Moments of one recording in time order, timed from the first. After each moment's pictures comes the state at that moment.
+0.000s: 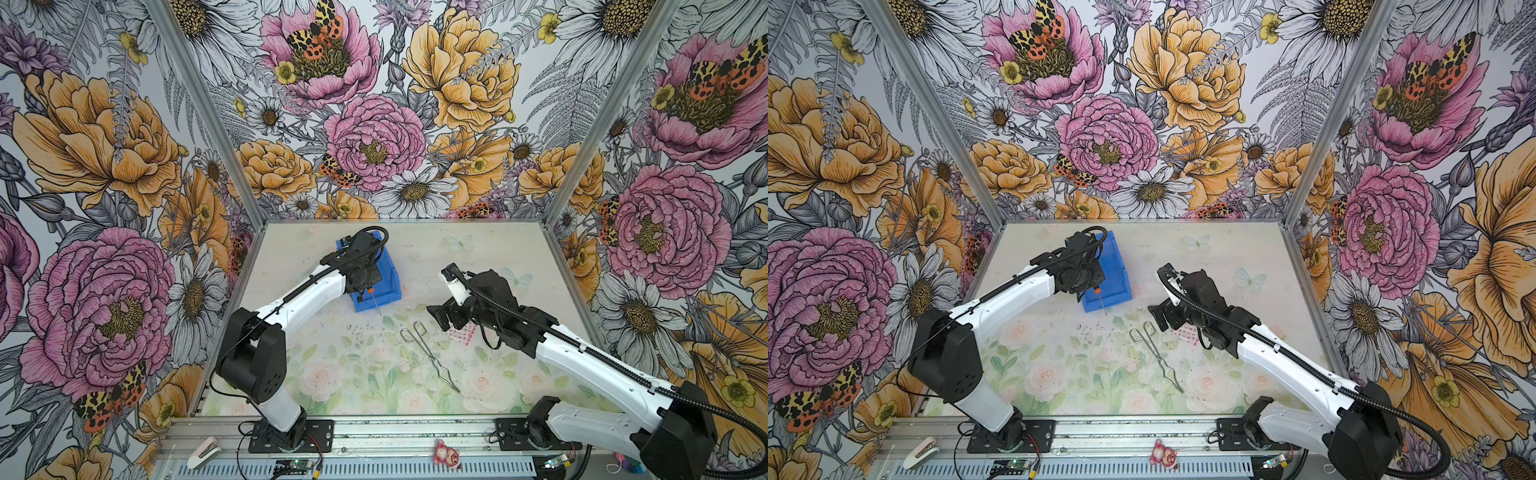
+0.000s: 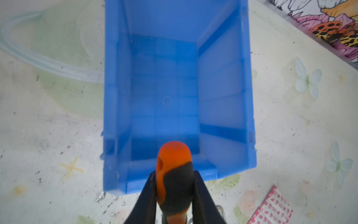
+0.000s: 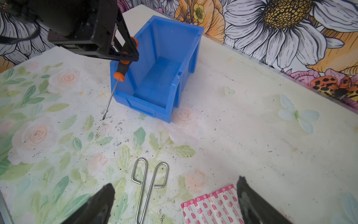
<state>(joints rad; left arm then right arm) -0.51 1.69 1.37 -0.68 -0.21 -0.81 0.66 1.13 0.86 -0.34 -0.05 -0.04</state>
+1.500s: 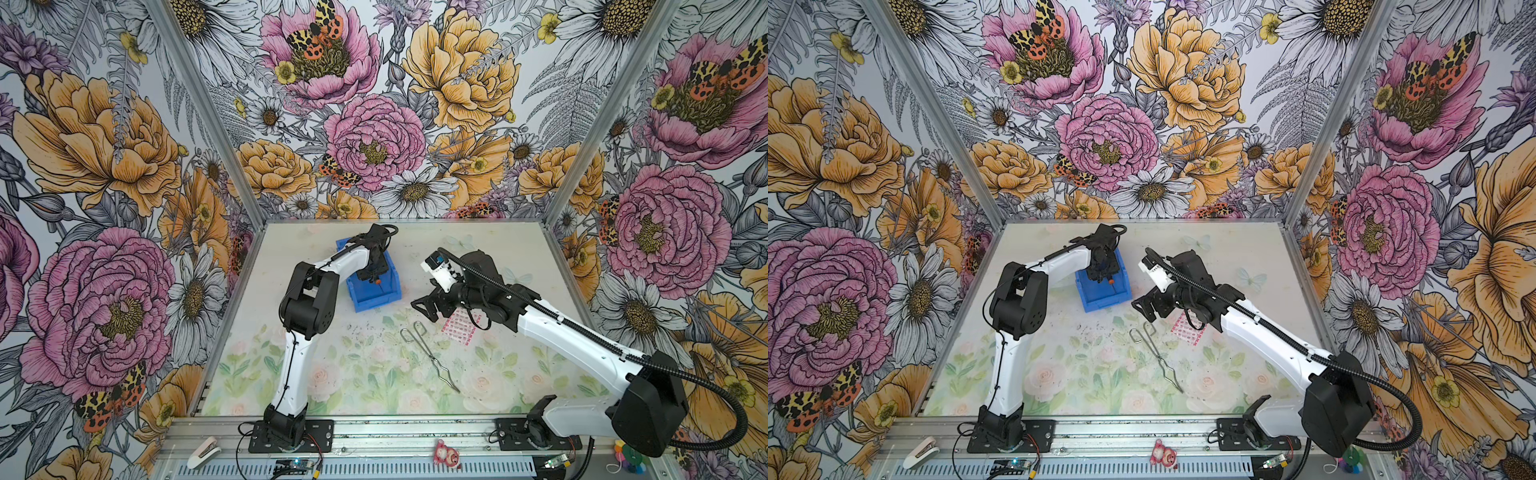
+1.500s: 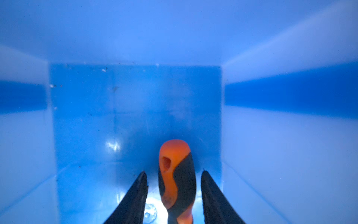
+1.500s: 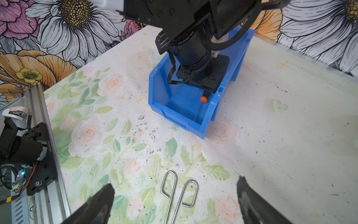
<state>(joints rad) -0.42 2.25 1.77 -0.68 -0.17 -0.72 0.62 1.32 1.03 -0.38 -0.34 -0.06</state>
